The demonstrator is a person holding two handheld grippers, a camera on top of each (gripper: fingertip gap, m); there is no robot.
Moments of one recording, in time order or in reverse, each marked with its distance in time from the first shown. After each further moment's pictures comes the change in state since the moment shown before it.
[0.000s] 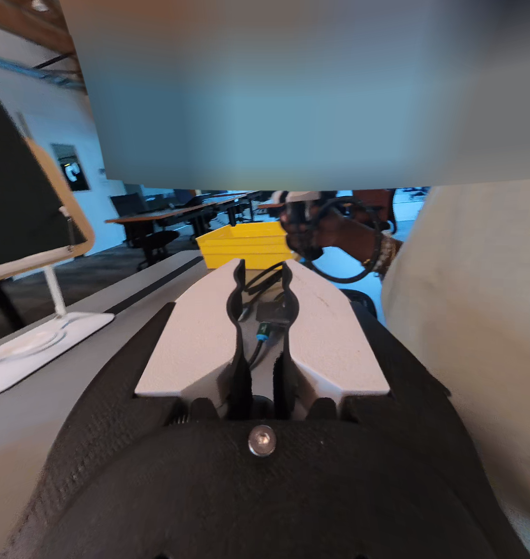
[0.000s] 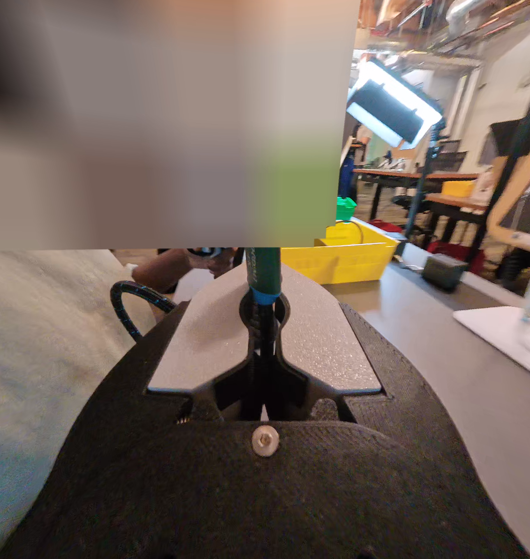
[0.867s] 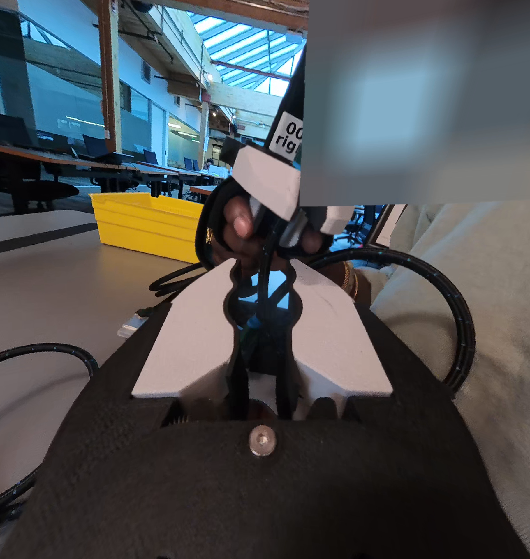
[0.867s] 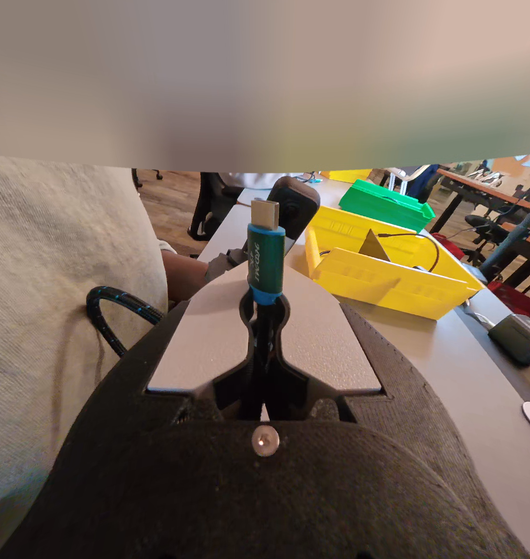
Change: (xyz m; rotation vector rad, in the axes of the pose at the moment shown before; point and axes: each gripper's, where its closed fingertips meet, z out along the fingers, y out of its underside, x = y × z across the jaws) left arm 0.039 0.061 0.116 -0.004 0.185 -0.356; right arm -0.044 0.036 0.073 -0.132 -0.278 -0.225
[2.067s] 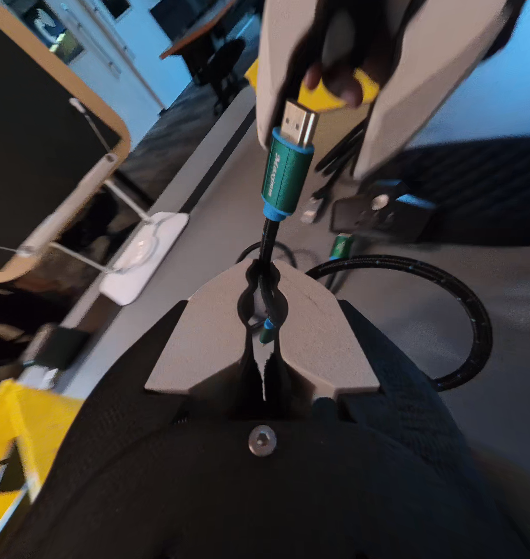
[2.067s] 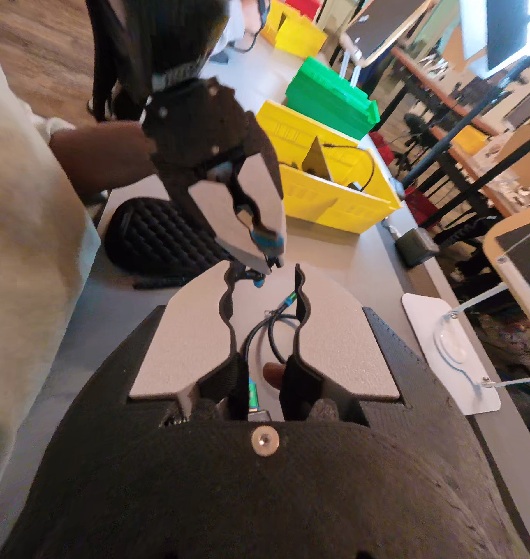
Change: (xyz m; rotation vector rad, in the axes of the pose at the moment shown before) left arm -0.060 -0.010 -0.061 -0.652 -0.583 0.620; right arm 0.028 0.015 -0.025 -0.408 0.227 -0.112
